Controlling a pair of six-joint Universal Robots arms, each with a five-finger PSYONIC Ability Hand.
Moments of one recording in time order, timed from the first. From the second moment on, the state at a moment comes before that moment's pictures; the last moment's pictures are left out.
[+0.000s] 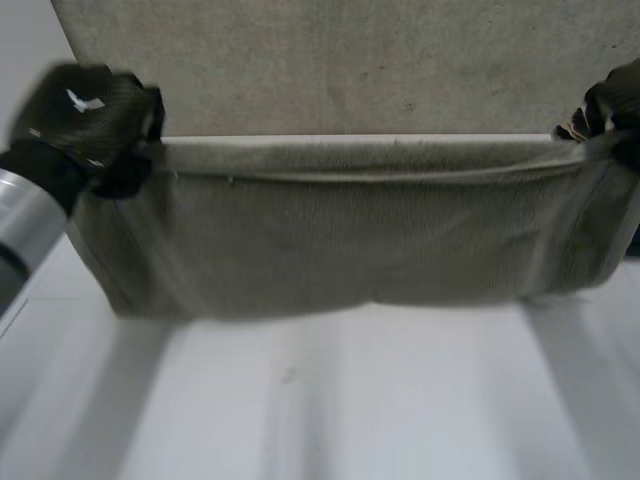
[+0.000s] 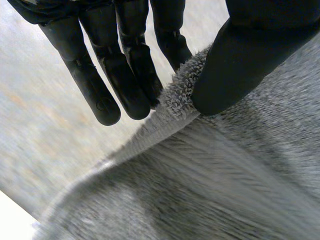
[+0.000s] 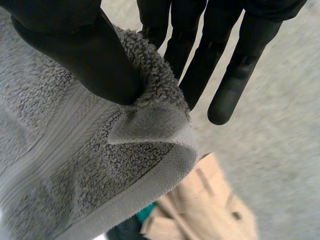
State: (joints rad) left arm 4.41 -1.49 -1.63 3.18 -1.42 3.59; right arm 1.60 -1.46 1.17 0.50 1.25 2.46; left_hand 1.16 1.20 1.19 1.20 0.99; right_hand 1.10 1.18 1.19 1.20 1.02
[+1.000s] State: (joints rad) left arm 4.49 -2.05 -1.81 3.84 -1.47 3.63; right arm 1.76 -1.11 1.52 -0.22 1.36 2.76; left_hand 1.15 1.17 1.17 1.18 0.99; right_hand 1.12 1.18 1.19 1.20 1.02
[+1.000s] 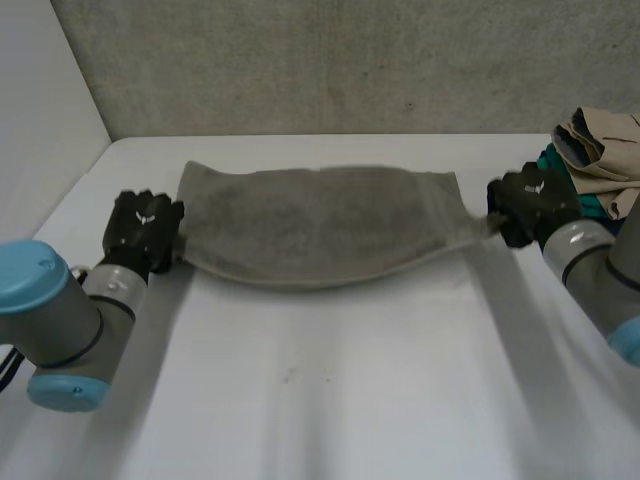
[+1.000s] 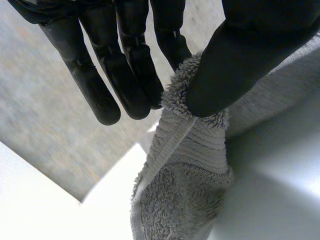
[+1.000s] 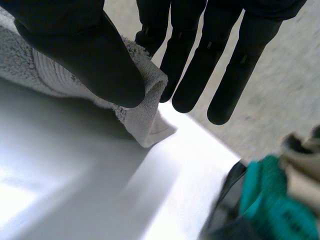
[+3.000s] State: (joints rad) left arm 4.49 -2.34 -1.20 3.37 -1.57 3.92; right arm 1.76 -0.75 1.08 -0.08 1.53 2.39; left_hand 0.88 0.92 0.92 0.94 0.74; right_hand 0.65 0.67 0.69 0.69 0.51
